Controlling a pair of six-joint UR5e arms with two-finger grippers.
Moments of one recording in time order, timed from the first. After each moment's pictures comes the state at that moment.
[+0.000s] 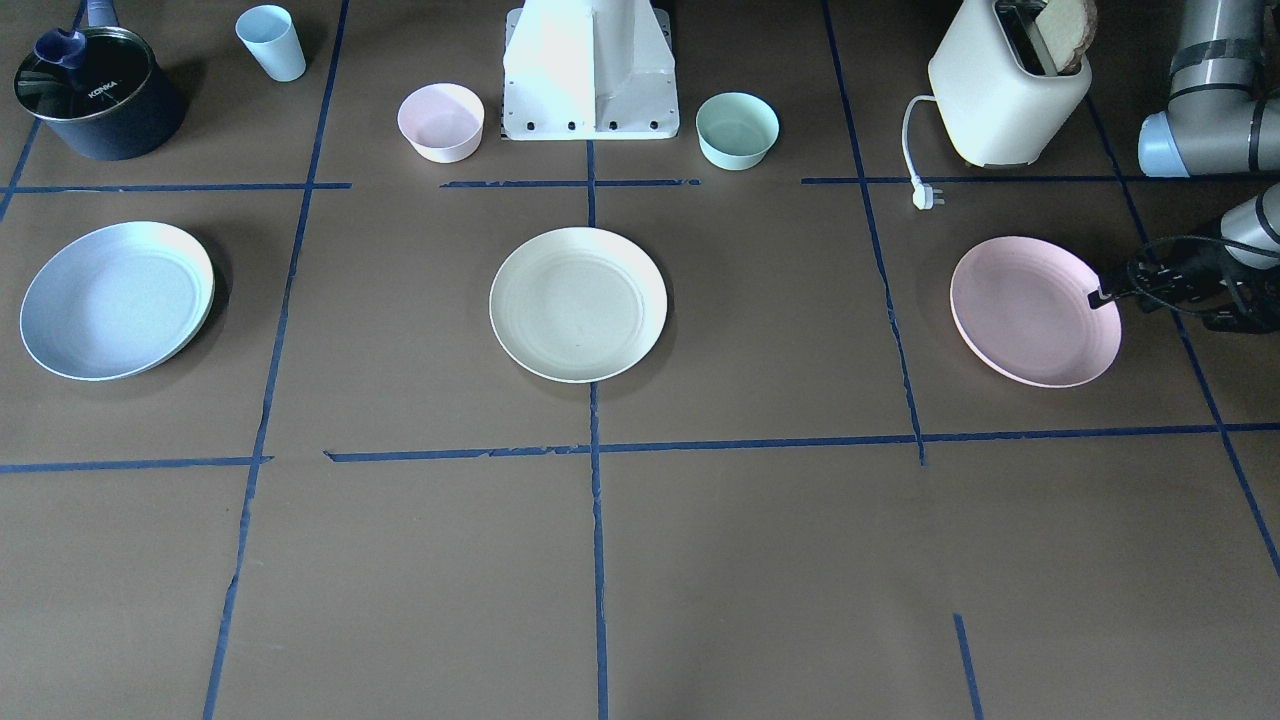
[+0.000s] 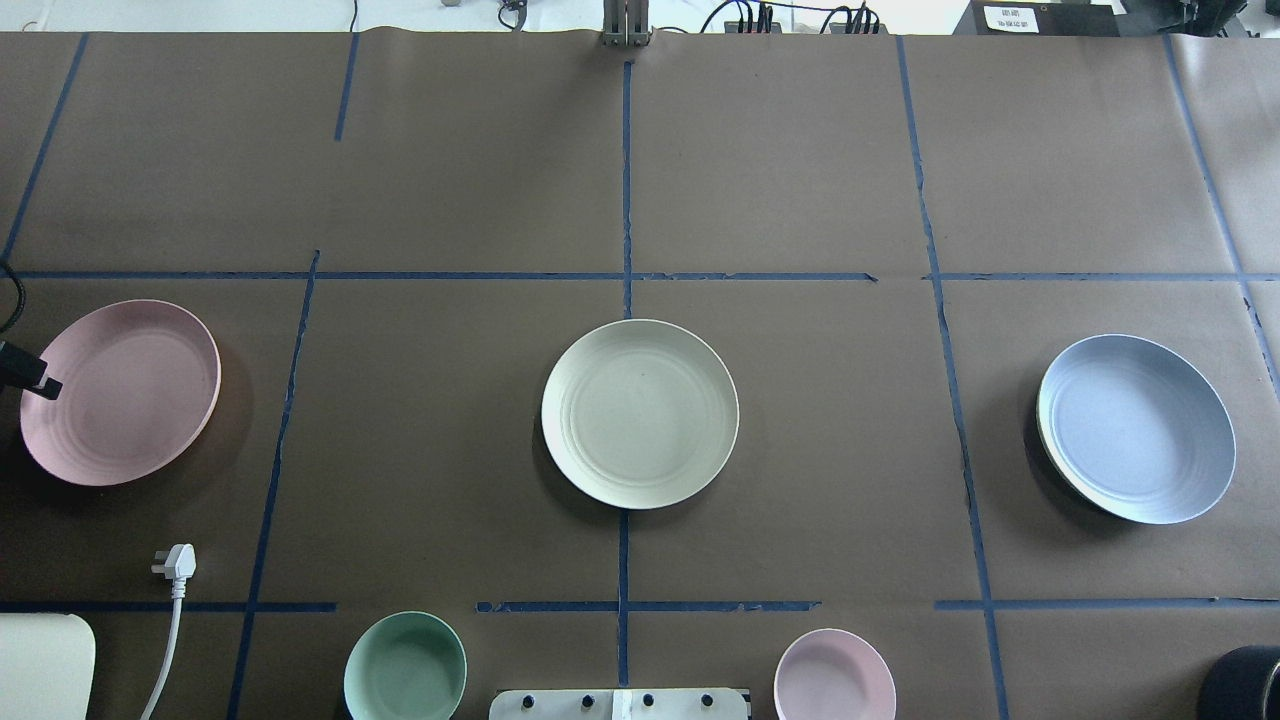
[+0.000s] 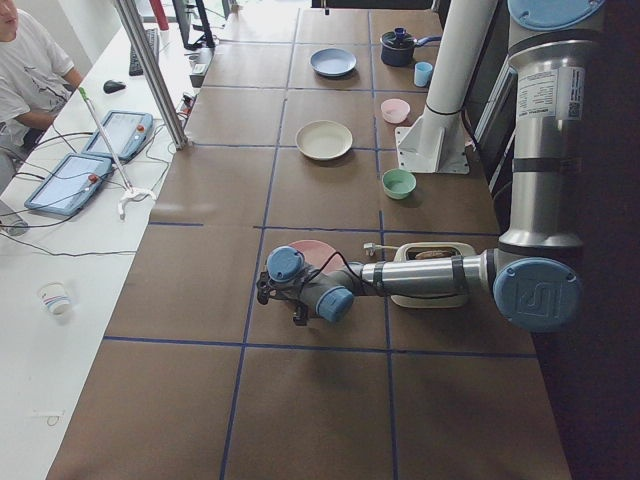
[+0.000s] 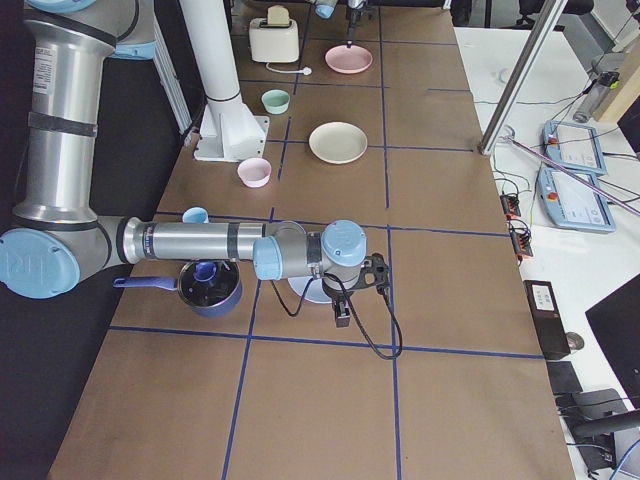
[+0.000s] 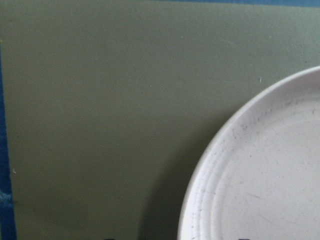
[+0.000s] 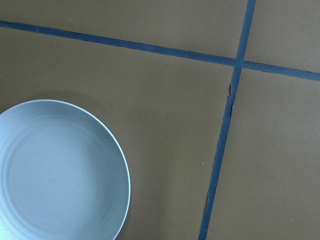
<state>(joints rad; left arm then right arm) -1.12 -1.53 -1.40 -2.20 -2.44 -0.57 1.47 -1.74 1.75 -1.48 2.43 -0.04</state>
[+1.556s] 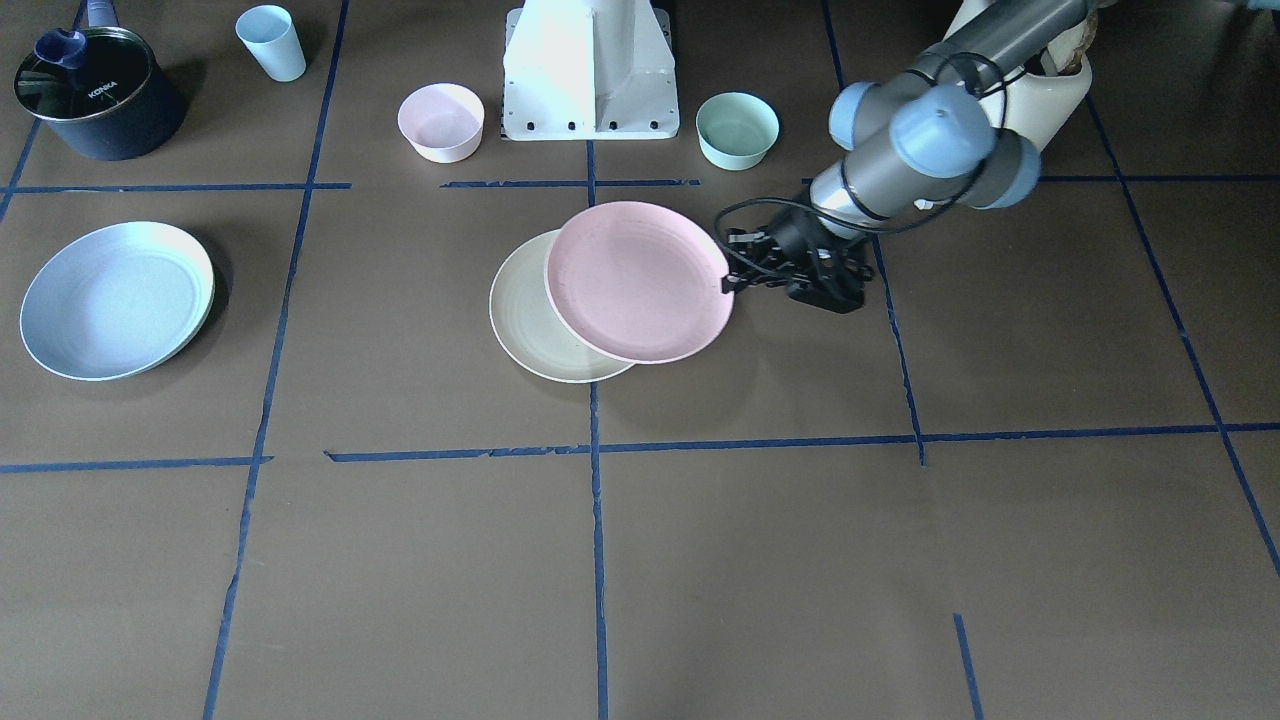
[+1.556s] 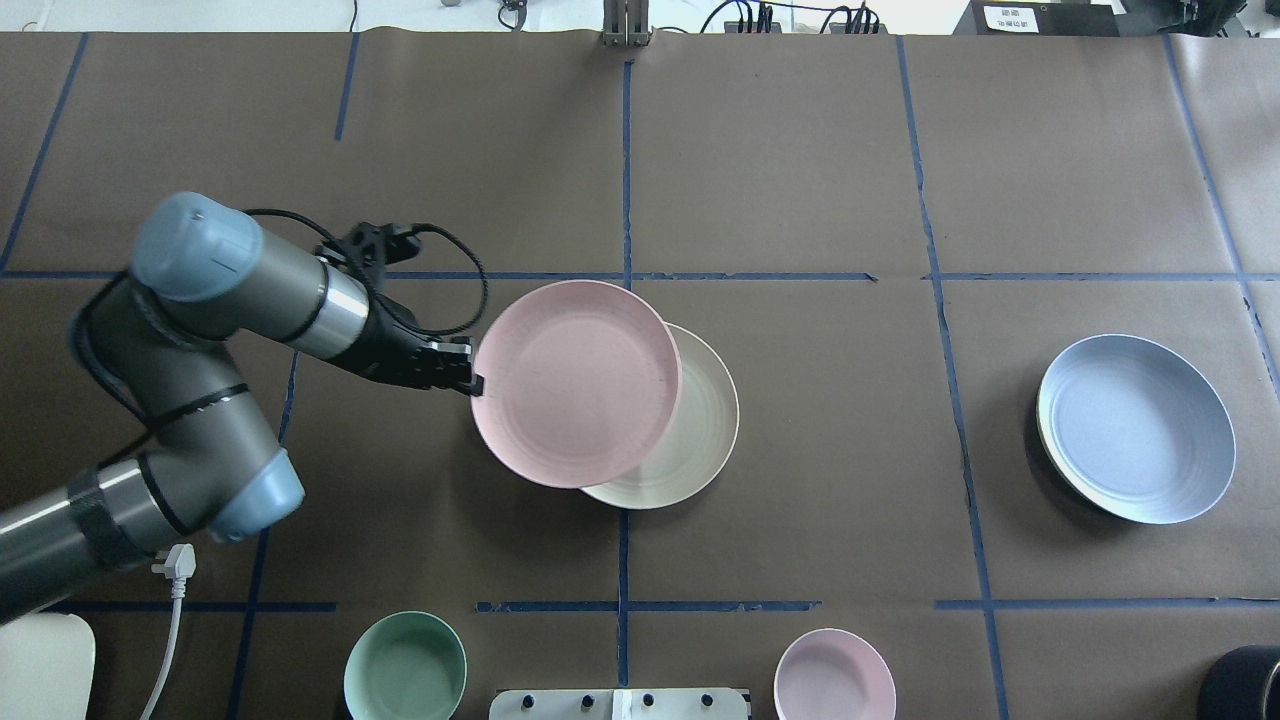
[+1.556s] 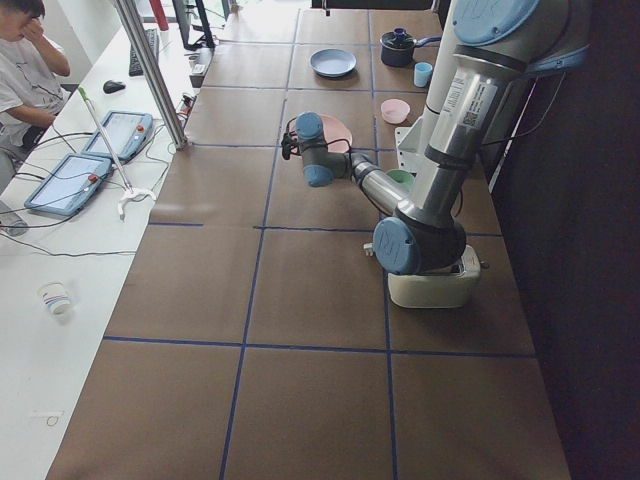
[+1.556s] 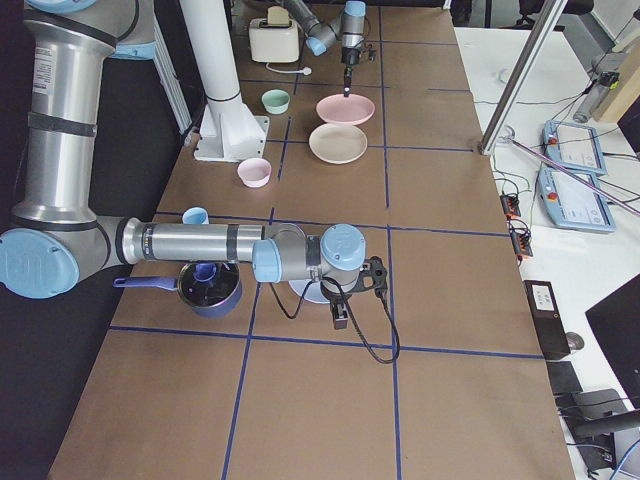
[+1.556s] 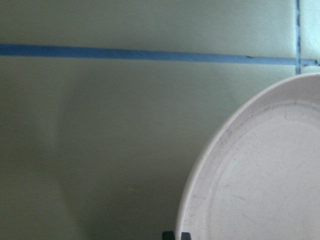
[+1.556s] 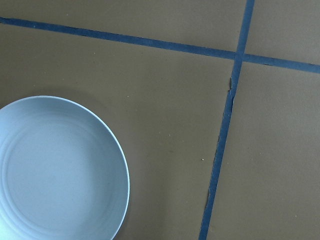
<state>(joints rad) -0.61 -2.01 -1.62 -2.29 -2.15 -1.36 1.47 -1.74 1.75 -1.48 2.43 -0.04</state>
